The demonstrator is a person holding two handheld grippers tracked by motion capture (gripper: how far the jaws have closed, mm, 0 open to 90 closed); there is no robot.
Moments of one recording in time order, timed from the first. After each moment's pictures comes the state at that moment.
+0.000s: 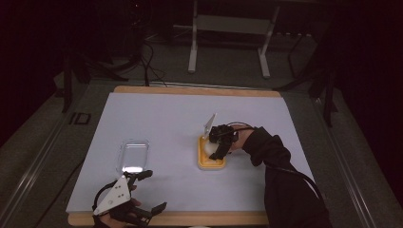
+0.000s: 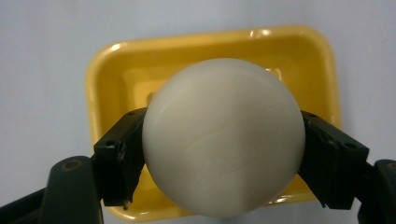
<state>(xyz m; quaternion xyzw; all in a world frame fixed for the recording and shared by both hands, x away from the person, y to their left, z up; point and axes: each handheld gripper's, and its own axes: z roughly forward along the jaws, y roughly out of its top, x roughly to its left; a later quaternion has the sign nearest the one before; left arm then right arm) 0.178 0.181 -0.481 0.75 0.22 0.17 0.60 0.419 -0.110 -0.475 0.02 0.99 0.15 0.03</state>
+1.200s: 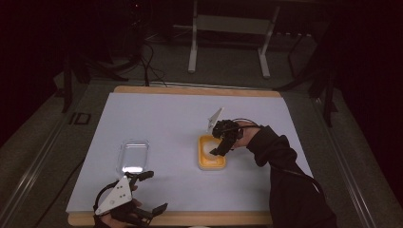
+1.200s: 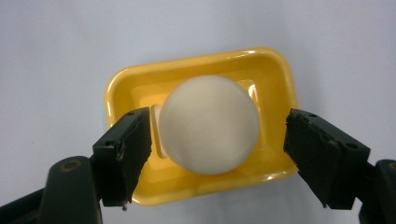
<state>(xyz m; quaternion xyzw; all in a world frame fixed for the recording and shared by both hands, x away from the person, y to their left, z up) 0.179 0.179 -0.482 0.75 0.22 0.17 0.60 0.411 -0.120 -0.443 0.05 0.98 0.18 0.05</state>
